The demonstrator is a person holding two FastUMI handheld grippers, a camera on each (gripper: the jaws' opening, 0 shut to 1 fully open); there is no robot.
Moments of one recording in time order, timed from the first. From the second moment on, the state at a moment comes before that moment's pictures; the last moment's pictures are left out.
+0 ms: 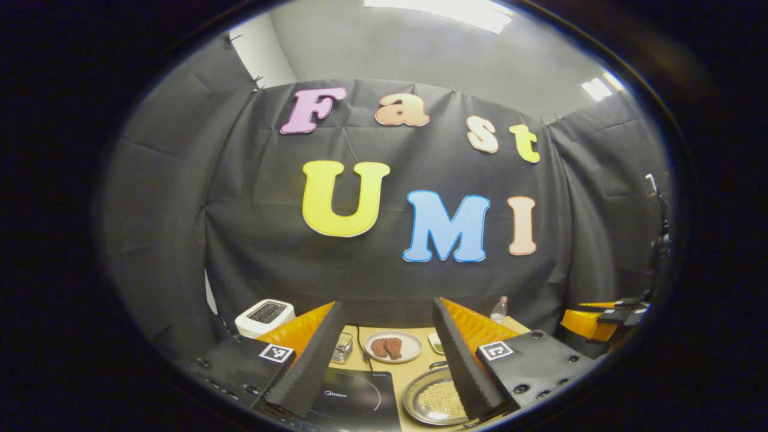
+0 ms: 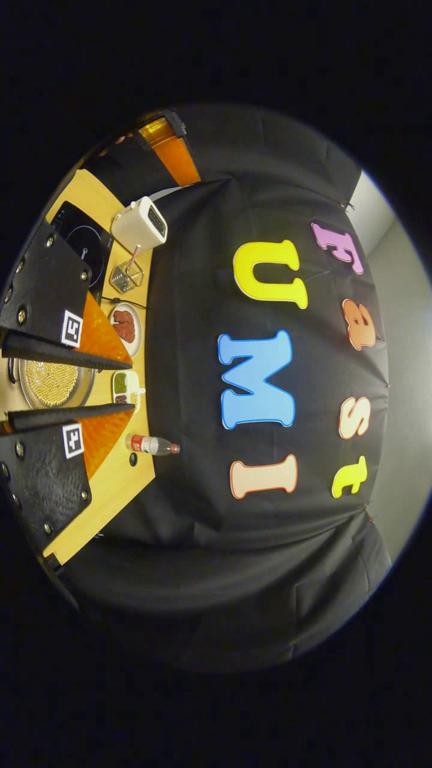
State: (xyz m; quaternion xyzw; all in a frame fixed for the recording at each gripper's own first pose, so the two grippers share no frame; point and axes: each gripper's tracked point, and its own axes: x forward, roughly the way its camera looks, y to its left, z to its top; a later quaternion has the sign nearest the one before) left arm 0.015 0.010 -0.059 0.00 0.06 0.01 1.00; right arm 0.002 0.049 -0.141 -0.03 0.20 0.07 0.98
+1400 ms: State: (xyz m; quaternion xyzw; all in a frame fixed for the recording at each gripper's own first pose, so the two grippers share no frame) left arm -0.006 0.027 -0.065 0.04 0.08 0.03 1.00; right arm -0.138 0.127 -0.394 0.08 0.63 0.19 0.74
